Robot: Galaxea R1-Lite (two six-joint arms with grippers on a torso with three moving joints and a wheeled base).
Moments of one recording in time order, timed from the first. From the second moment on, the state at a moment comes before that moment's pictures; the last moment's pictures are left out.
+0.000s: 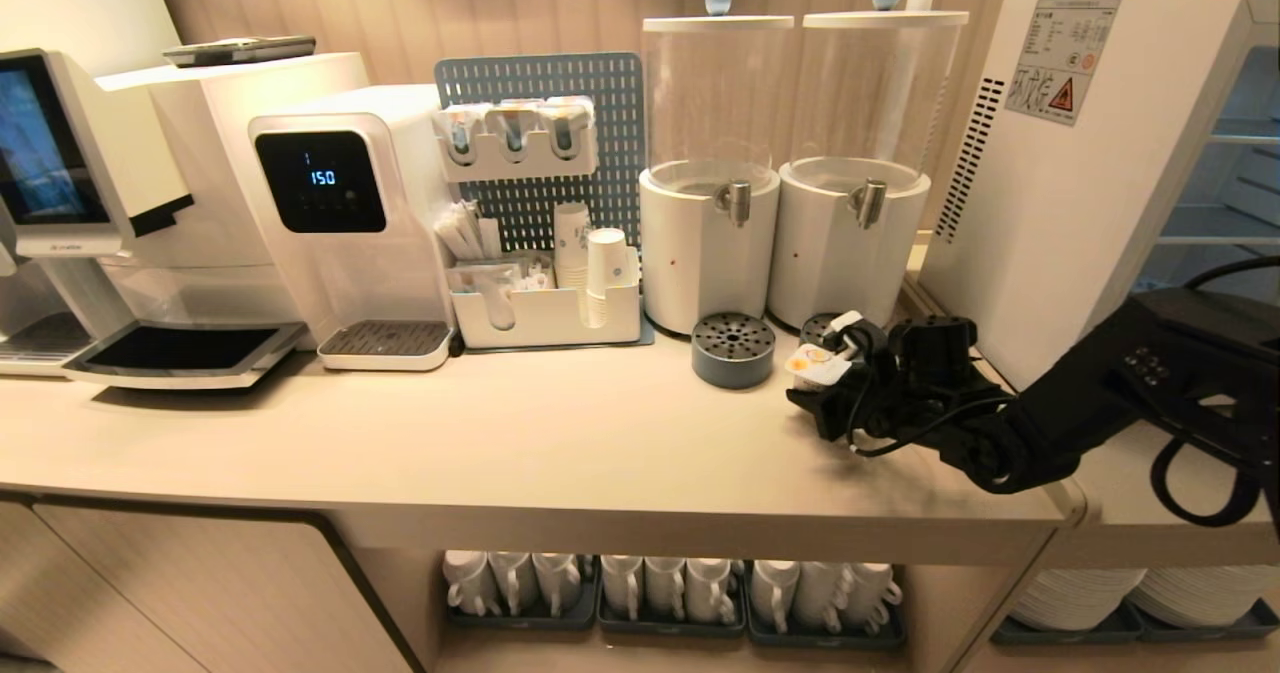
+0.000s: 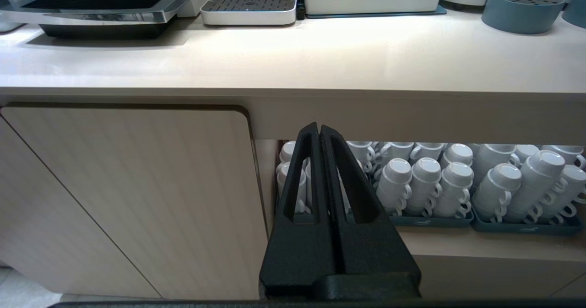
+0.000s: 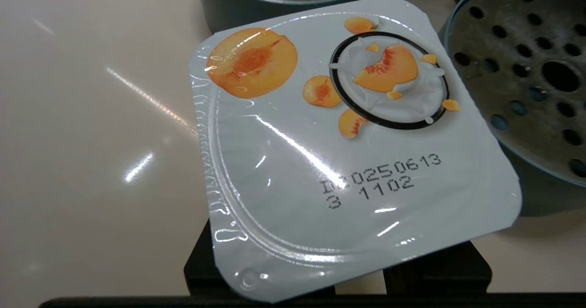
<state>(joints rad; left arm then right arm) 0.01 0.00 0.00 0.00 0.00 0.00 0.23 2.30 -1.08 -0.78 0.26 -0.25</state>
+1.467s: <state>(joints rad) 0.01 0.00 0.00 0.00 0.00 0.00 -0.02 0.28 -0.49 0.28 0.34 -0.14</state>
